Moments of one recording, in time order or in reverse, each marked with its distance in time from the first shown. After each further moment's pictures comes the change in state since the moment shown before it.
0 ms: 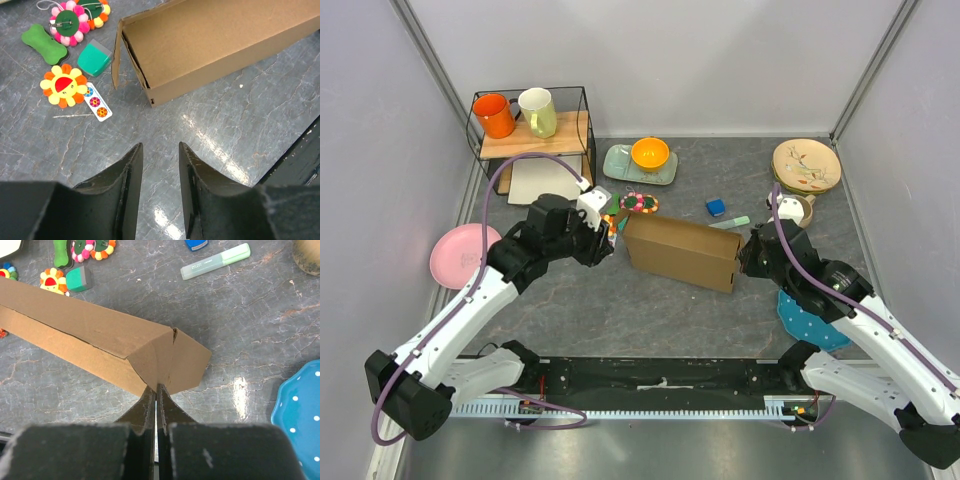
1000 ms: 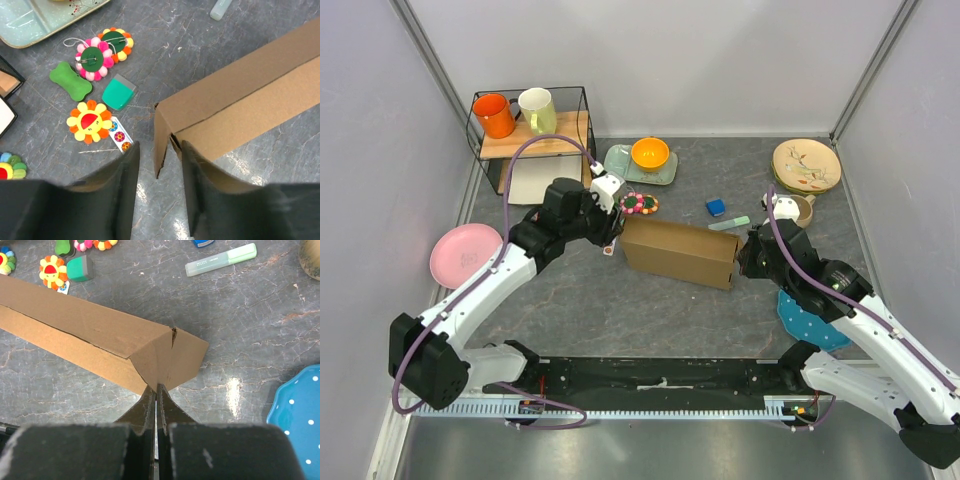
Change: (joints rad) left arm 0.023 0.185 0.039 0.193 -0.014 0.081; right arm -0.001 0.003 0.000 0.000 -0.034 -0.056
